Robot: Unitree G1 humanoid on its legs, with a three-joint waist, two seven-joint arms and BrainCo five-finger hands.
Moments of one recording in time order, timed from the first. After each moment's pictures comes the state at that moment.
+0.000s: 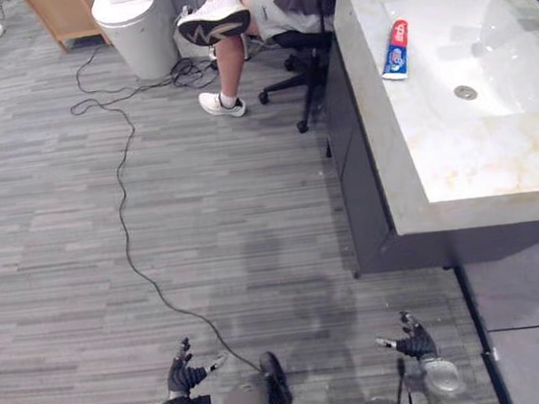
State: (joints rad) left arm 0.22 0.14 0.07 0.67 -0.05 -0.19 0.11; right arm 0.11 -0.09 -0.16 0.76 -0.13 -0.12 -0.06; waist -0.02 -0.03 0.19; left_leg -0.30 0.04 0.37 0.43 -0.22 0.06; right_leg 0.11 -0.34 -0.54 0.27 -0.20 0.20
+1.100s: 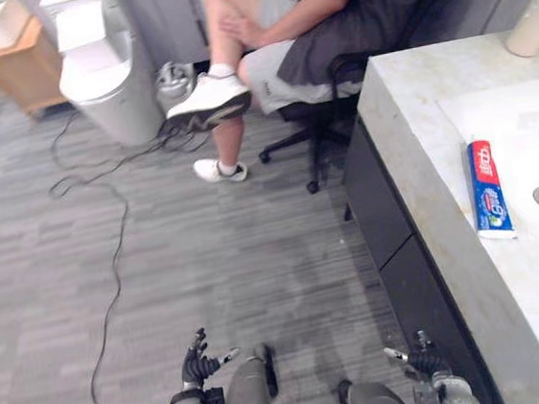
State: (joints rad) left arm 0.25 0.09 0.04 0.58 -0.05 -0.18 0.07; right arm 0.28 -0.05 -0.13 0.63 -0.09 -0.11 -0.06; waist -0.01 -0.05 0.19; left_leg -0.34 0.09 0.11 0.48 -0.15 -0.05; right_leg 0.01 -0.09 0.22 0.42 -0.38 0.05
